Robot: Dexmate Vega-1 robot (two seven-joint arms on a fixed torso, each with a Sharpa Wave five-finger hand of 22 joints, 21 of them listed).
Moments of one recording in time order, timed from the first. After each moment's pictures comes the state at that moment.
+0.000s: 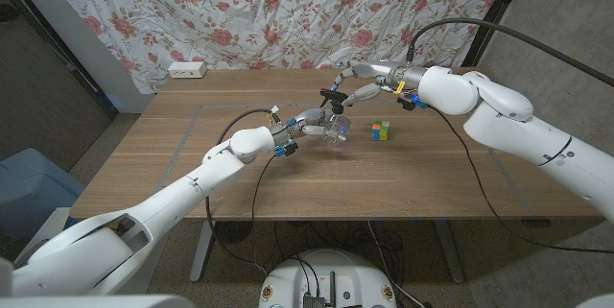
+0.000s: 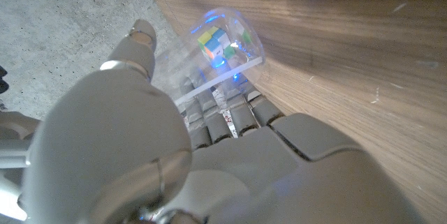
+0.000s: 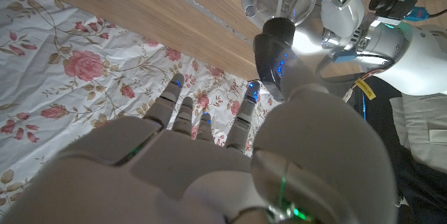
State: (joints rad) left arm 0.64 0.55 0.71 -1.39 -0.24 -0.26 -0.32; left_hand 1.02 -0.01 0.32 -0.16 0.21 0.43 -0.06 0.67 0.28 0.57 -0.18 0.42 0.48 0.54 -0.05 0.34 0.31 0.32 -0.04 0.20 0.17; right arm -0.66 -0.94 -0.55 -2.15 -0.37 -0.18 0.38; right_hand 0.97 -0.01 0.48 -0.19 0.22 0.50 -0.22 0.44 0.30 -0.05 0.01 0.20 0.20 0.00 0.11 0.22 0.22 0.27 0.09 0.19 0.16
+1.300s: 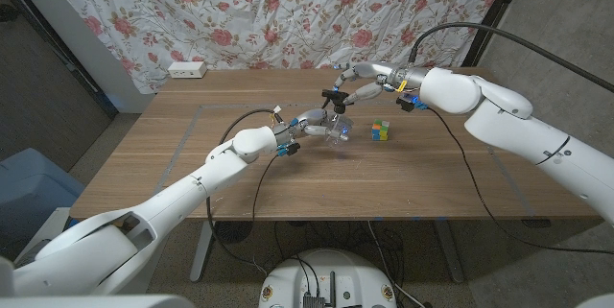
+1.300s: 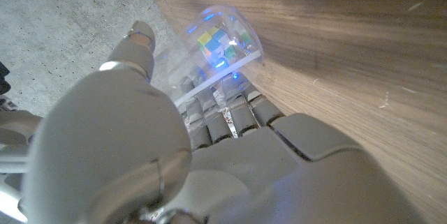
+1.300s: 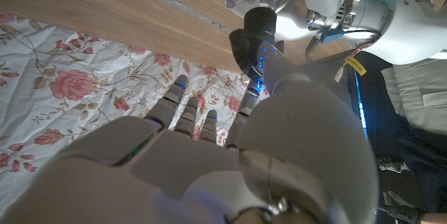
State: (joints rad) left arm 0.63 0.53 0.72 -1.36 -0.24 -0.26 -0.34; left_hand 1.01 0.00 0.33 -0.16 0.21 0.43 -0.06 0.67 0.26 0.58 -0.17 0.42 0.48 0.54 -0.05 0.34 0.30 0.32 -0.04 0.20 0.17; right arm -0.66 -0.93 -0.54 -2.08 -0.22 -0.14 0.35; right_hand 1.15 0.09 0.51 -0.18 0.24 0.64 -0.22 0.53 0.34 0.01 -0.05 0.21 0.20 0.01 0.05 0.24 0.24 0.27 0.05 0.19 0.17
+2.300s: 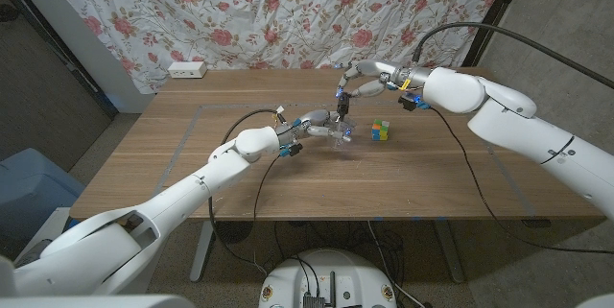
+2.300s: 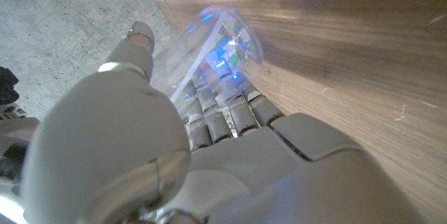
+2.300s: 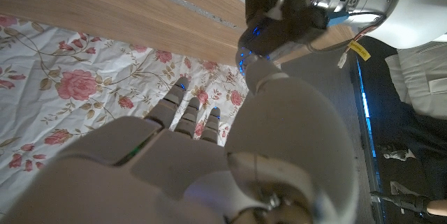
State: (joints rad) left arm 0.62 0.51 0.73 -1.35 -0.23 -0.27 -0.34; left_hand 1.01 0.00 0.34 -0.17 0.21 0.42 -0.06 0.67 0.26 0.58 -0.17 0.41 0.48 0.54 -0.05 0.34 0.30 0.32 -0.04 0.20 0.17; right arm -0.67 -0.94 -0.52 -2.08 -0.18 -0.13 0.32; right_hand 1.25 0.11 0.52 -0.19 0.27 0.77 -0.22 0.59 0.35 0.06 -0.09 0.22 0.20 0.01 0.03 0.25 0.25 0.25 0.03 0.19 0.17
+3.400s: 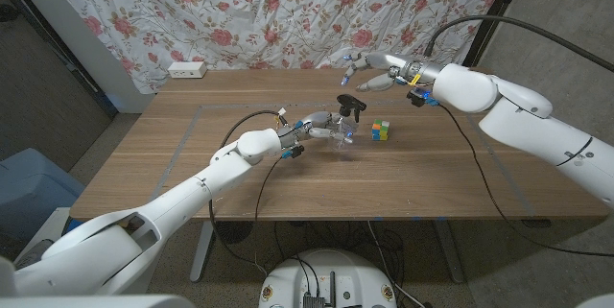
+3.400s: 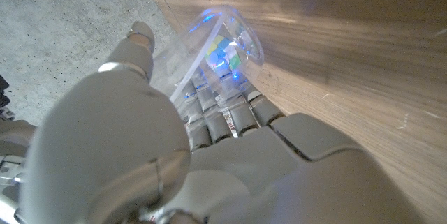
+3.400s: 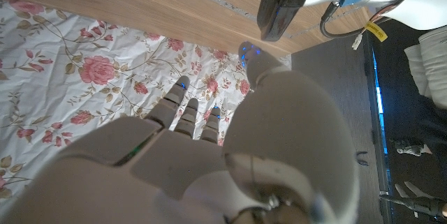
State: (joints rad) left arm 0.63 0.51 0.73 -1.36 -0.23 -0.27 -0.33; left_hand 1.01 0.00 0.34 -0.17 0.21 0.43 -0.05 0.68 0.24 0.59 -0.16 0.40 0.48 0.54 -0.05 0.34 0.30 0.32 -0.04 0.20 0.17; right arm -0.72 -1.00 -0.46 -2.14 -0.16 -0.17 0.26; right_hand 1.27 0.04 0.45 -0.16 0.26 0.63 -0.22 0.49 0.29 0.04 -0.05 0.20 0.20 -0.01 0.05 0.25 0.26 0.25 0.05 0.19 0.17
